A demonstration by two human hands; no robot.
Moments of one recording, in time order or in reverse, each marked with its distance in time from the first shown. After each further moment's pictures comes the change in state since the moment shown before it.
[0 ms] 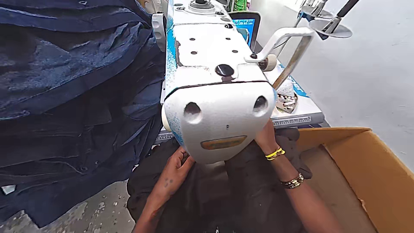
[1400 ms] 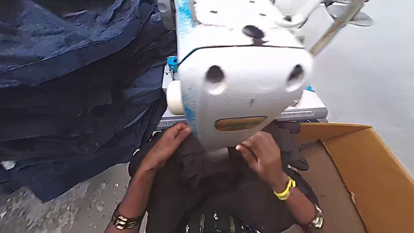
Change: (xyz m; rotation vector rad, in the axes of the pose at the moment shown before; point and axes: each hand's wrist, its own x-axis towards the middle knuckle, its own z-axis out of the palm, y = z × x) left_hand 0.018 0.002 -0.029 -0.065 -0.046 -0.011; right_hand -0.070 -0.057 -0.045 0.261 0.072 -0.246
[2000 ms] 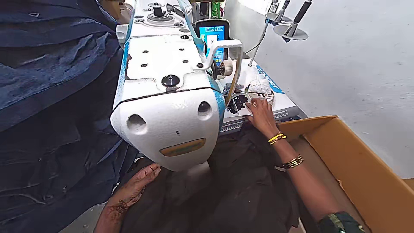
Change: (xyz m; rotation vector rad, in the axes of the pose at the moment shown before) left_hand -0.009 -0.076 -0.046 -0.314 -0.319 -0.182; right_hand 0.043 0.170 -0.013 -0.446 -0.325 0.392
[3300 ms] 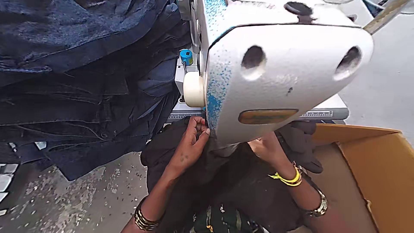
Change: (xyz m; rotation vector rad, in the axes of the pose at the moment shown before) left_hand 0.012 0.051 0.100 0.362 0.422 0.299; right_hand -0.075 -0.166 -0.040 0.927 -0.074 -0.138
